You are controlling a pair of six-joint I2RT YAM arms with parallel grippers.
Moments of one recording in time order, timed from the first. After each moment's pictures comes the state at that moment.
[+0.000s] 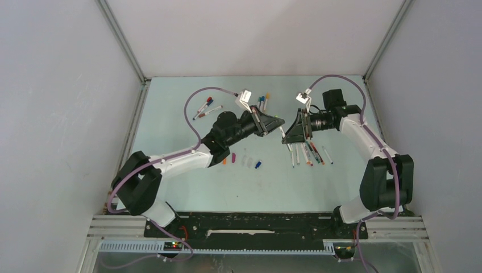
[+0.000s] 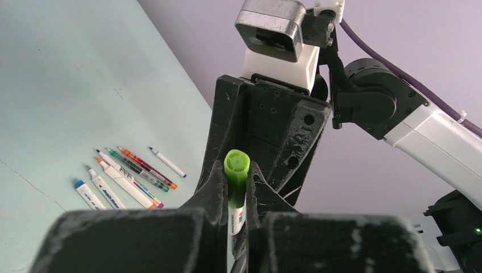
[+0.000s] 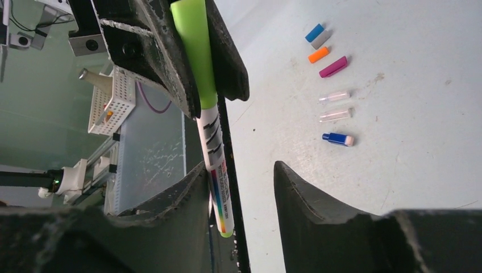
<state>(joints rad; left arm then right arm) -0.80 1.53 0.94 0.65 0.22 -0.90 0.14 1.53 1.18 -0.76 -1.32 -0.35</state>
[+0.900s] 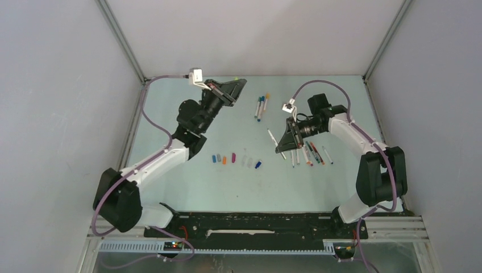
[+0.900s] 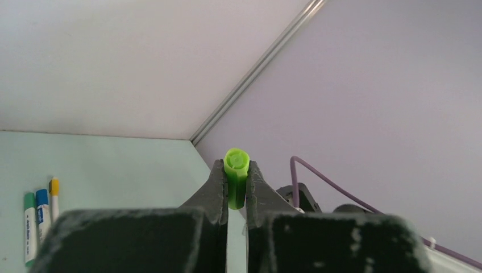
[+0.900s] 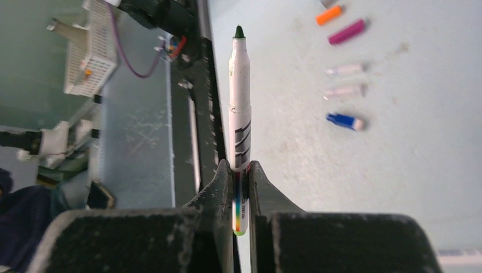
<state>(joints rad) -0.56 1.37 0.95 0.76 0.03 -0.79 0.26 1.60 1.19 -0.82 -1.25 -0.45</state>
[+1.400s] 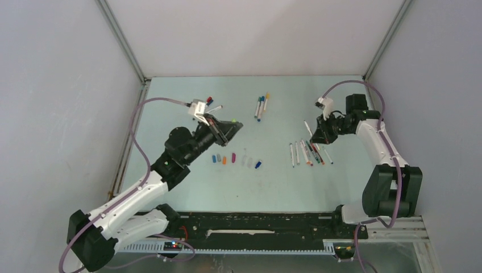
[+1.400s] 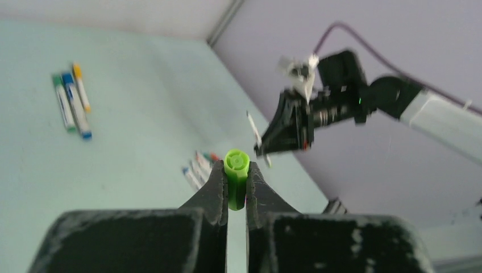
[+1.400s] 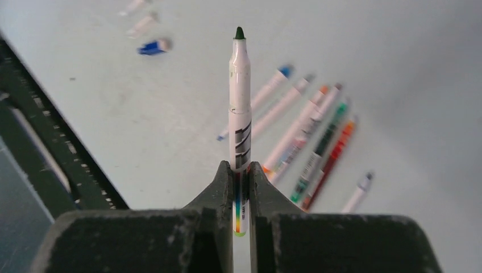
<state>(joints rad) -0.64 0.94 0.71 0.34 0.11 -0.65 -0.04 1.45 1.14 -0.85 -0.82 -0.59</state>
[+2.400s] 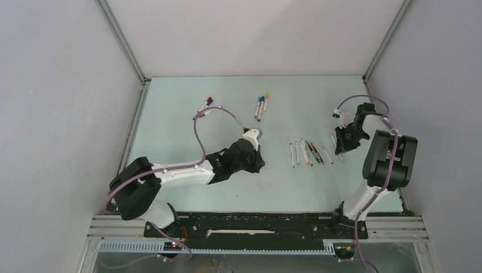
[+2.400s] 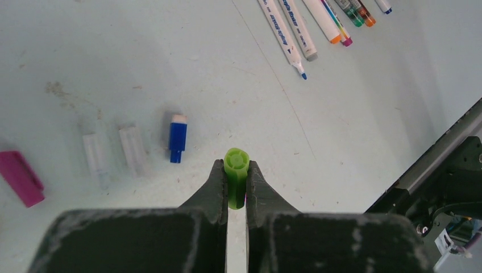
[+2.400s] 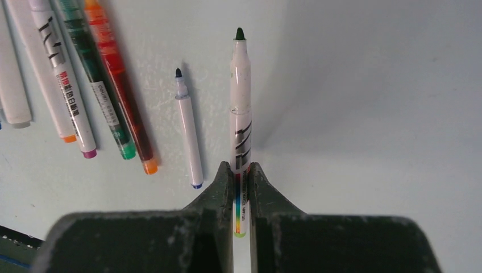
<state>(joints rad) -0.97 1.47 0.77 0.10 -0.10 -0.57 -0.27 1.75 1.12 -0.75 -0.33 -0.51</state>
